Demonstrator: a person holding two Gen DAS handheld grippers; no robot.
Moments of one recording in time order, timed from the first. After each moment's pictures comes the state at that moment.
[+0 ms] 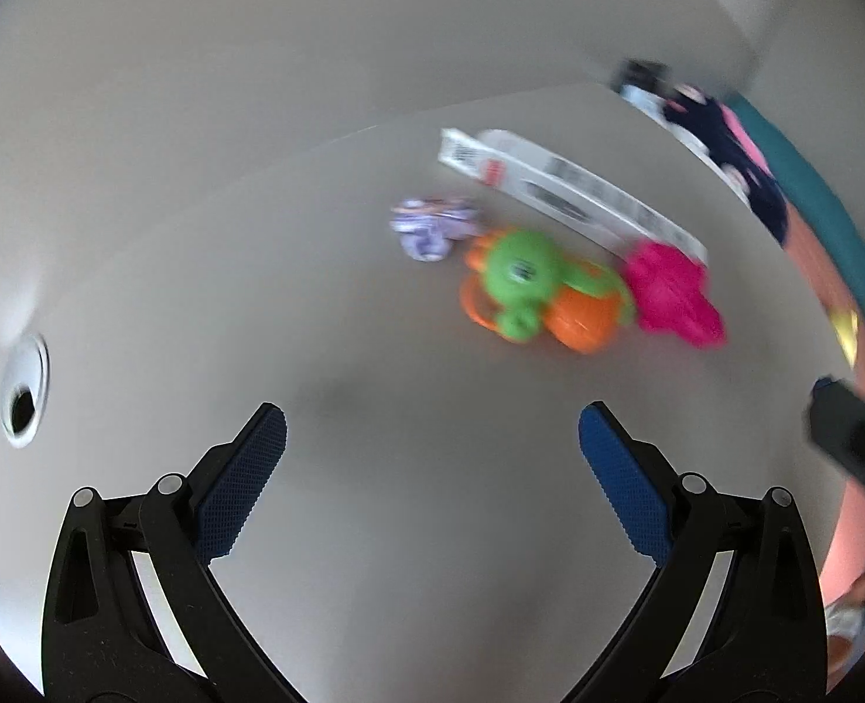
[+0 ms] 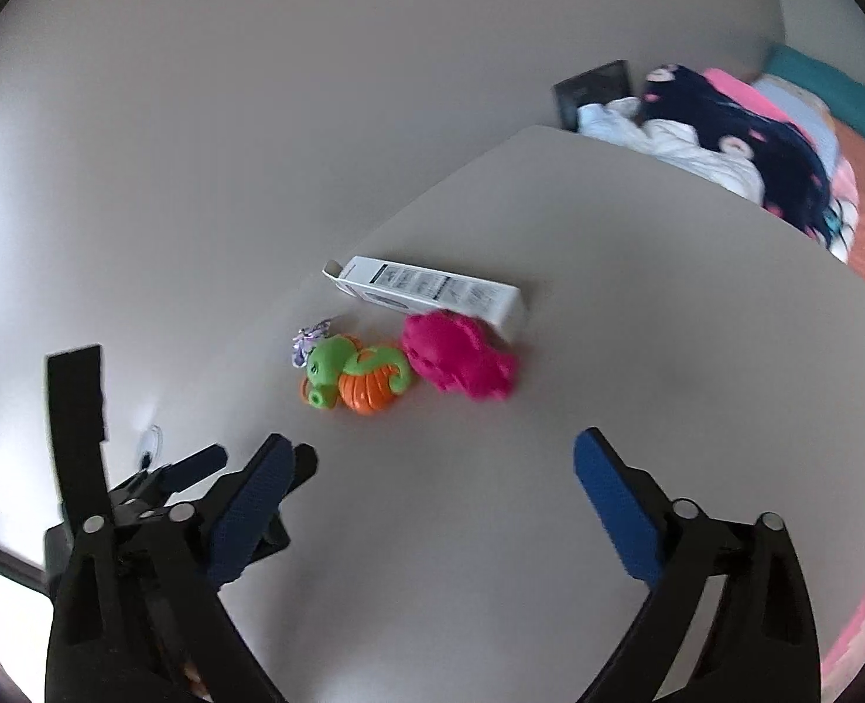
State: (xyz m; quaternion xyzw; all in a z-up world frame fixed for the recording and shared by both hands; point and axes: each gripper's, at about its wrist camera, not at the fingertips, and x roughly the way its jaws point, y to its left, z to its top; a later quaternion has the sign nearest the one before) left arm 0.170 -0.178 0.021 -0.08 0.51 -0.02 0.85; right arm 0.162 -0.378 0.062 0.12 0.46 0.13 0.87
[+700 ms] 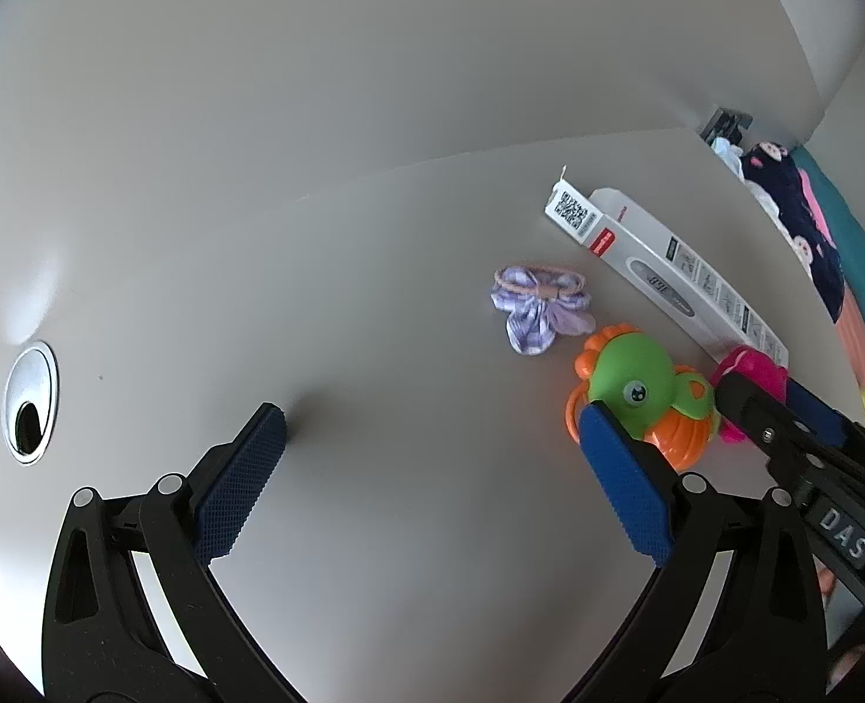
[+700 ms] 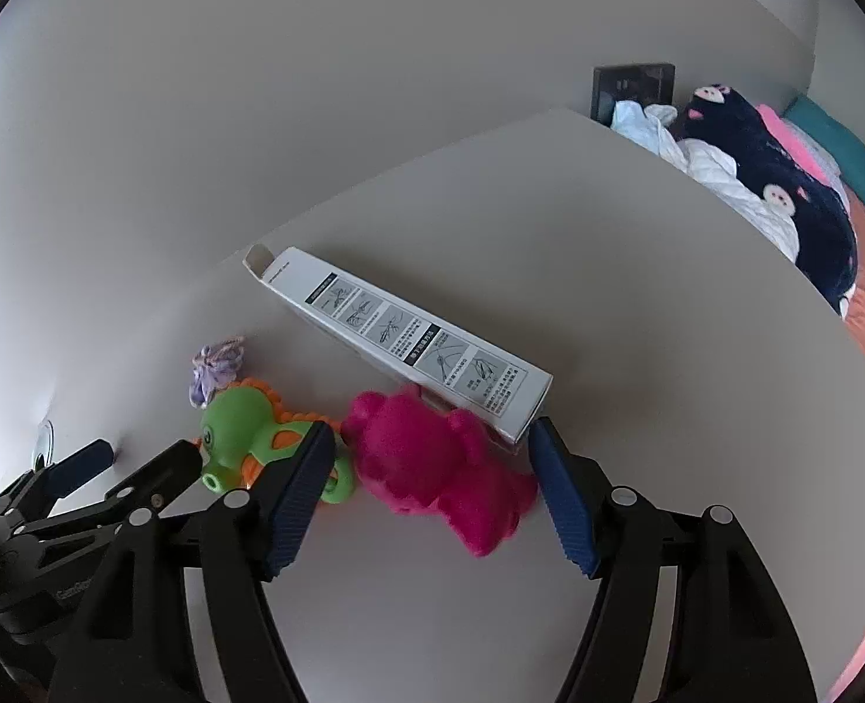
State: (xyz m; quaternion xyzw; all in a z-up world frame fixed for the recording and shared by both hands) left arm 0.202 -0.155 0.017 -0.10 0.51 0.04 0.85; right arm 0.241 -0.343 0.022 0.02 0.49 0.10 0.86
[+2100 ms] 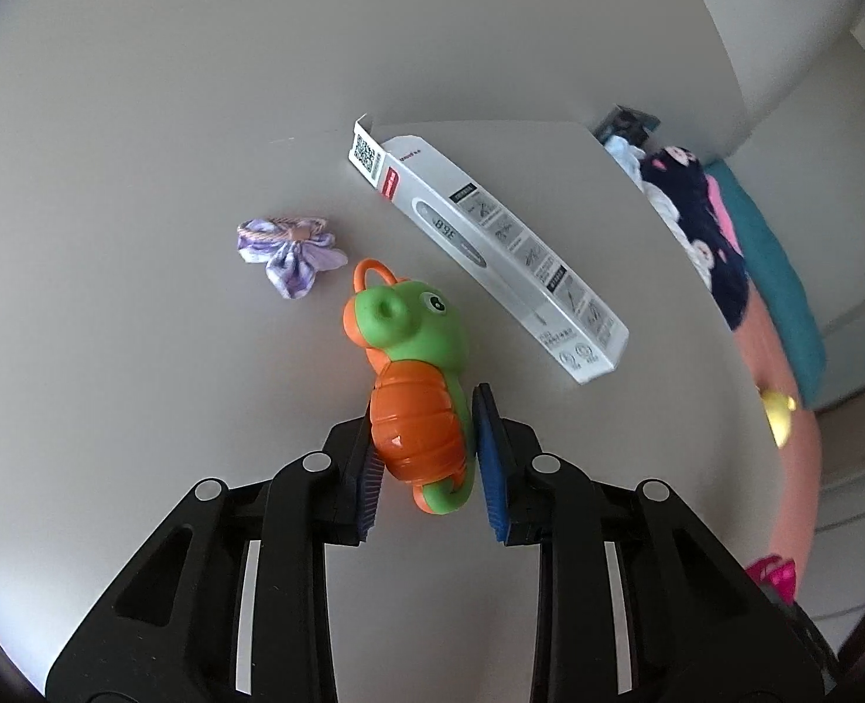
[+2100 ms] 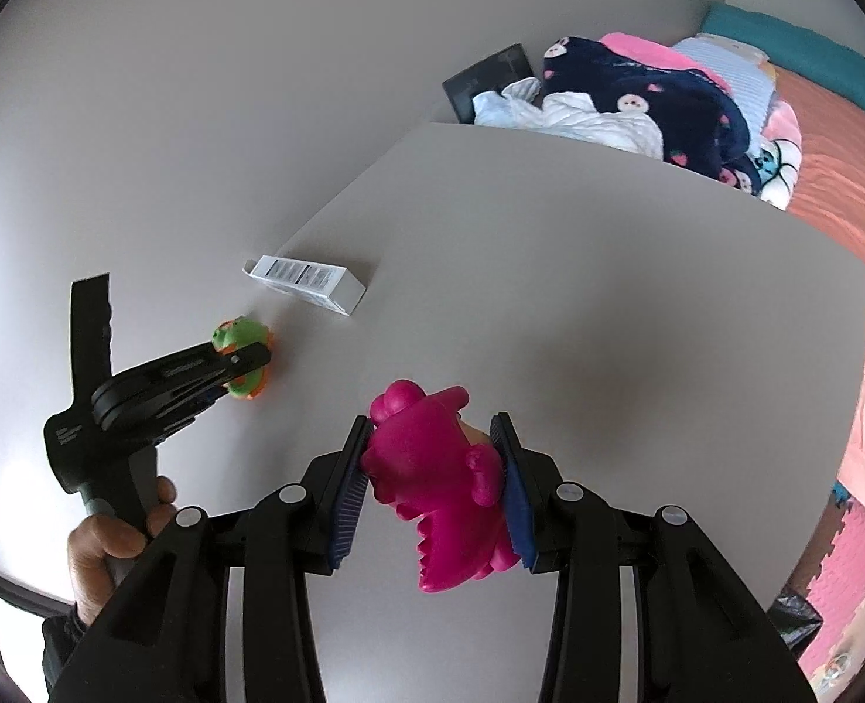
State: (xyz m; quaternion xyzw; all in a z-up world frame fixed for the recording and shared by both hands) left arm 0.225 -0.194 0.022 -0.18 0.50 -0.07 0.84; right arm 0.121 -0.475 0.052 0.18 0.46 0.08 0.87
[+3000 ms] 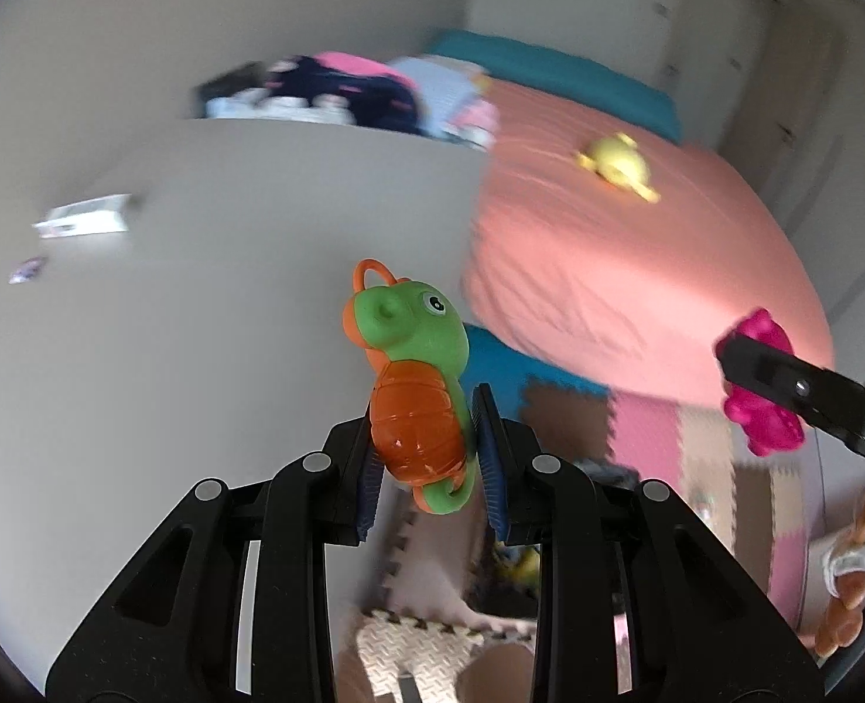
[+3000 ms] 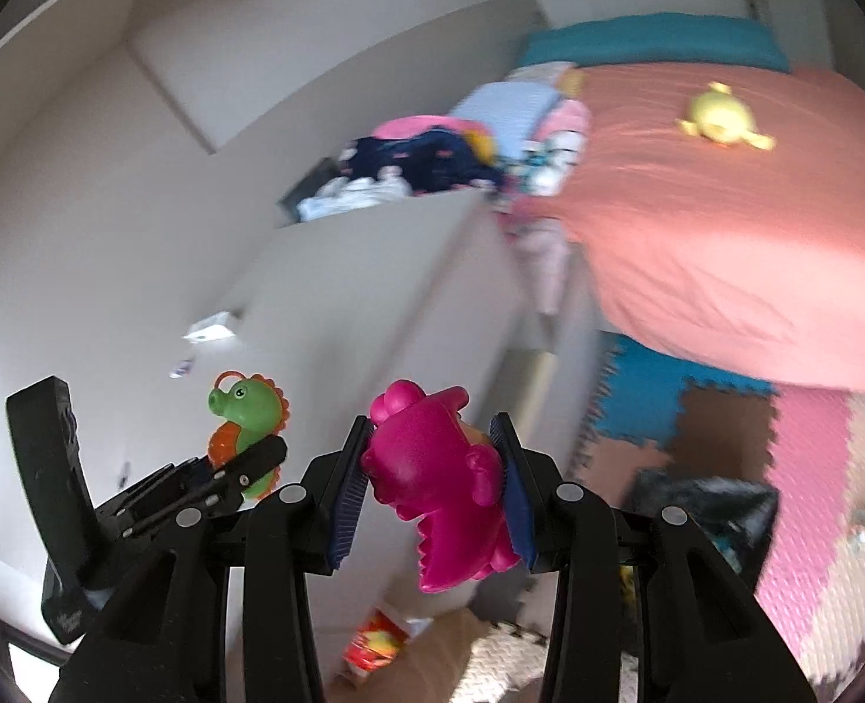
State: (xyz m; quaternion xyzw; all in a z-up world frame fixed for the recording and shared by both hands) left arm -0.066 -0.442 0.060 0.09 0.43 -0.31 0.84; right arm -0.156 -0.630 0.072 0.28 0.37 -0.07 0.89
